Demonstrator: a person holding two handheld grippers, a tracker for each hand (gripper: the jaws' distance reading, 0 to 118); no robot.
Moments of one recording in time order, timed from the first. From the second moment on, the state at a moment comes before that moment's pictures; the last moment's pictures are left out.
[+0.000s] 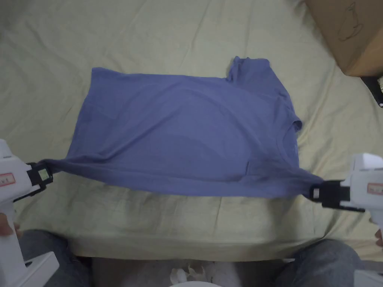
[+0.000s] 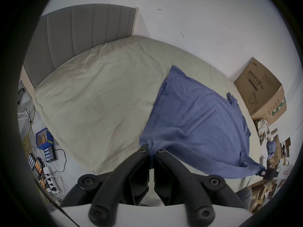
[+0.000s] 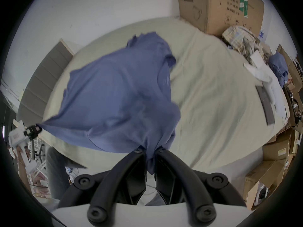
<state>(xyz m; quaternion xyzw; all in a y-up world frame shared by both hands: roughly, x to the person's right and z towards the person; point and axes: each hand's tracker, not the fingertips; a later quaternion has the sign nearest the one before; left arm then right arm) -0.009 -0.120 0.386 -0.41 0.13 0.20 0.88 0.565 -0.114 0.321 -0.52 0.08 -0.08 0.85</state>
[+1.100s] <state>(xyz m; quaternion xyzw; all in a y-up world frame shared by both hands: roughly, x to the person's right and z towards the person) 0.010 -0.113 0.227 -0.33 0.15 0.05 0.93 0.526 -0.086 0.165 -0.34 -0.03 -0.05 0.94</state>
